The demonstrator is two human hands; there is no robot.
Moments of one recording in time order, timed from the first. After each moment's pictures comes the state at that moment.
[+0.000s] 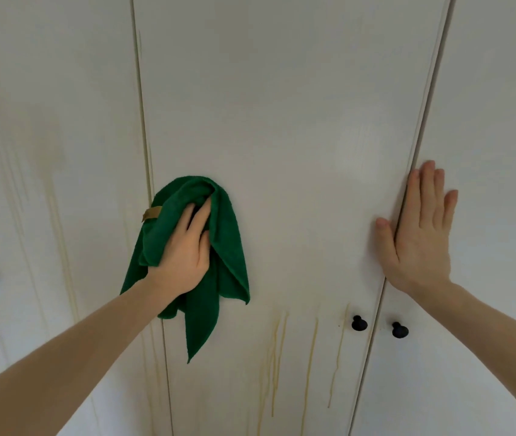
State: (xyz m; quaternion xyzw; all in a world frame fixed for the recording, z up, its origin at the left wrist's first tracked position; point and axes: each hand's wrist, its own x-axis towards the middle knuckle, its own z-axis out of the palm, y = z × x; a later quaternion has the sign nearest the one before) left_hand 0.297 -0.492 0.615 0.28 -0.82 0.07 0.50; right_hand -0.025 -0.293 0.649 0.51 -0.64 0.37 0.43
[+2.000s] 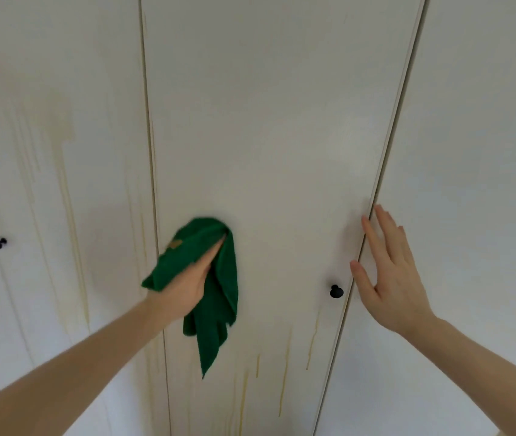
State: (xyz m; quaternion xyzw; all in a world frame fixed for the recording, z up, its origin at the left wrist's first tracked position) left_hand 0.312 -0.448 0.529 0.26 -0.89 0.02 0.38; right_hand -0.001 -0.225 0.585 0.64 -0.61 0.34 0.33
